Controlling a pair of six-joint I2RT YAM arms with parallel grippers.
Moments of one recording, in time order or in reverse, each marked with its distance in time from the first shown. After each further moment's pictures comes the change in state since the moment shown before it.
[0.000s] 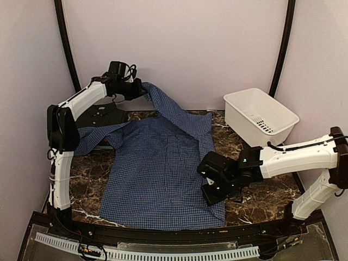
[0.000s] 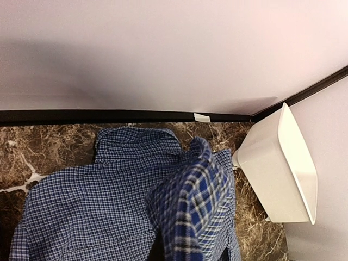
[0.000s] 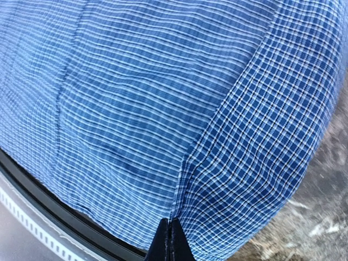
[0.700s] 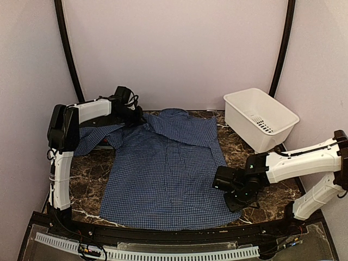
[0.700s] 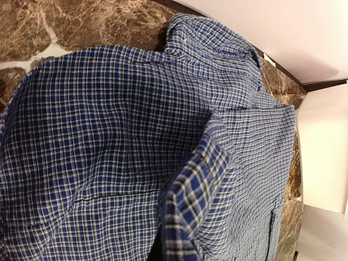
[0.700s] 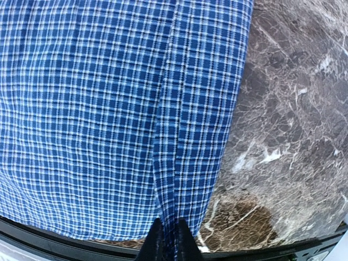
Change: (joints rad) left arm -0.008 -0.009 -0.382 0.063 -0.008 -0.084; right arm -0.013 -0.058 -0.128 -0.270 0.109 0.146
